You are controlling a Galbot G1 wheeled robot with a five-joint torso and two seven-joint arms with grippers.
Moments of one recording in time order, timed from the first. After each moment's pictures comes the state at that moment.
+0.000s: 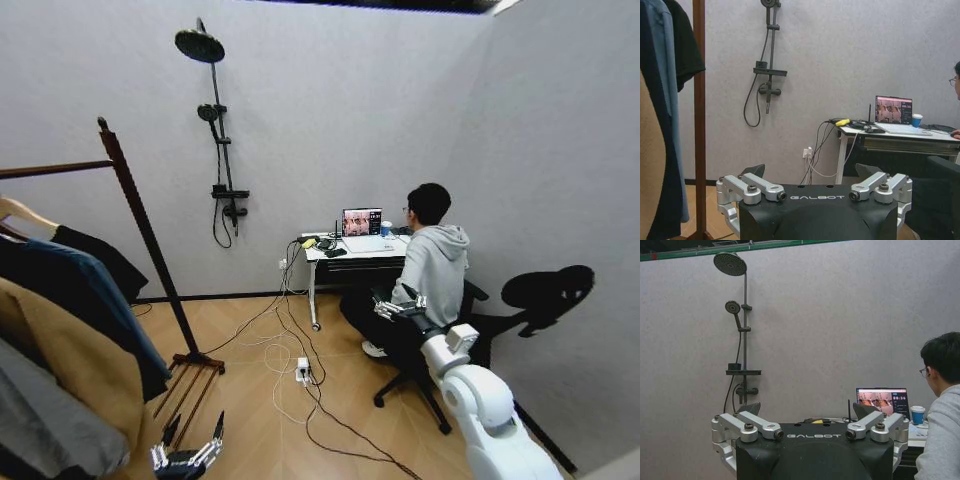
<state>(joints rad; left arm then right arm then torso) 1.86 -1.52 -0.65 -2.22 -0.22 -0.12 0.14 -1.07 1.22 0.65 2.12 0.42 -0.35 -0.09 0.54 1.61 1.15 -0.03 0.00</state>
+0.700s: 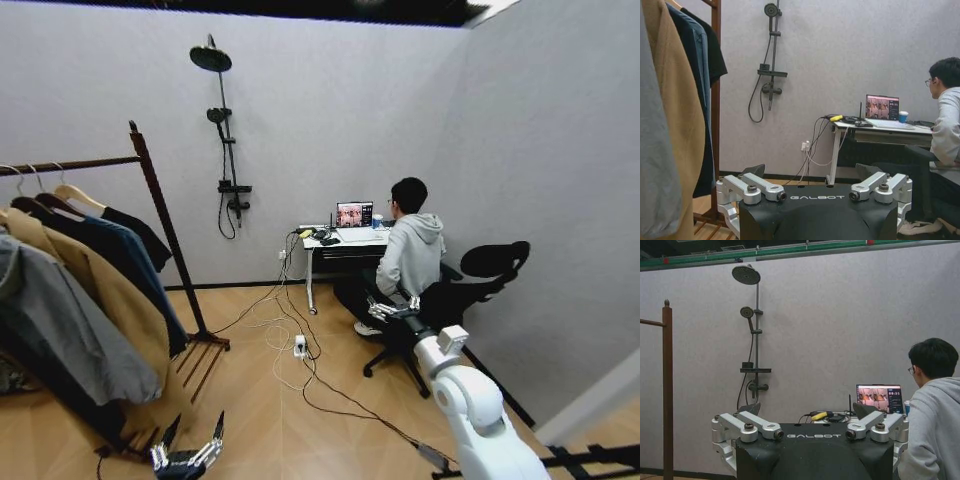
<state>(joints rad) 1.86 -1.52 -0.65 -2.22 -0.22 -0.12 0.14 -1.06 1.25 0.61 2.11 0.37 -0.35 -0.10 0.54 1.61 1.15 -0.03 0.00</state>
